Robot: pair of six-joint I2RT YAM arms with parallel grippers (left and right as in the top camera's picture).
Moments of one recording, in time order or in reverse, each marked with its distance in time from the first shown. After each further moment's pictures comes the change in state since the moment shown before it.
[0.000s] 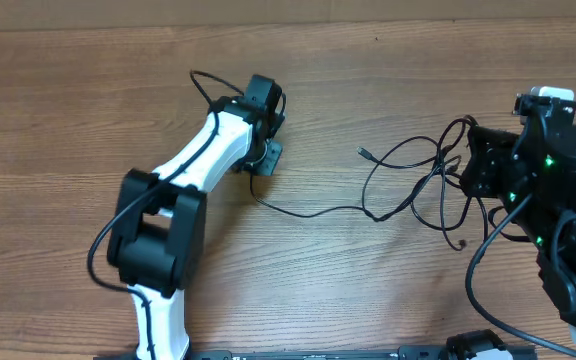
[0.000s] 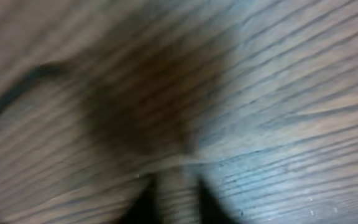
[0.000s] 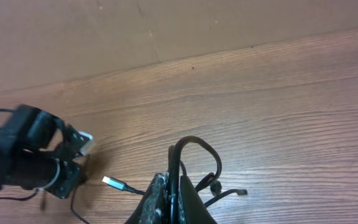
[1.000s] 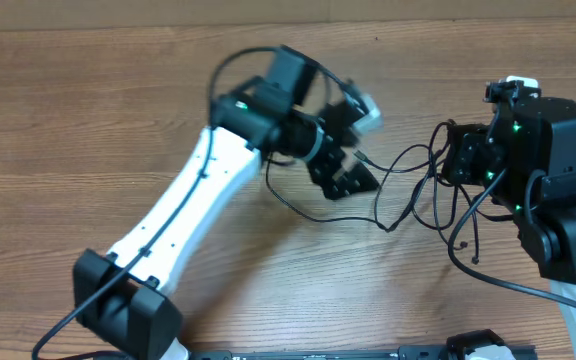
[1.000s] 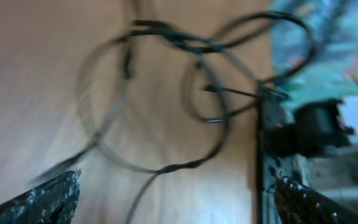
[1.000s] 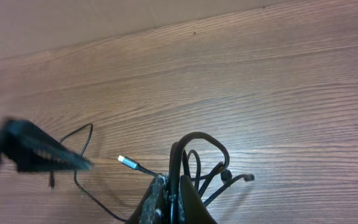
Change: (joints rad) left arm -0.216 -0.307 0.164 -0.070 0.859 0.378; right arm 0.000 0.117 0.000 -0.028 -0.041 0.004
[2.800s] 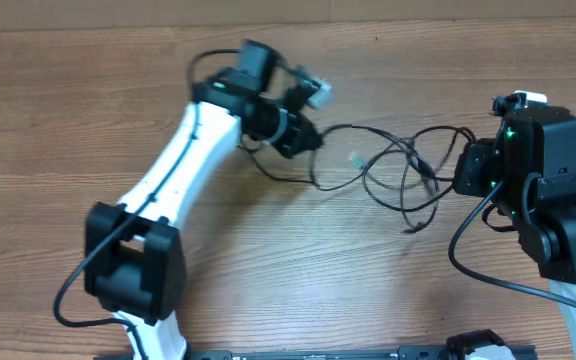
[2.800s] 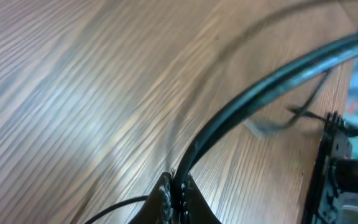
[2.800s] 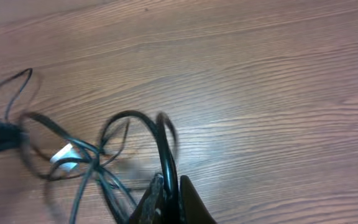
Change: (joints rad) left arm 0.242 0.147 -0.041 0.055 -0.093 -0.143; right arm 0.000 0.000 0.000 -0.126 0.162 0.005
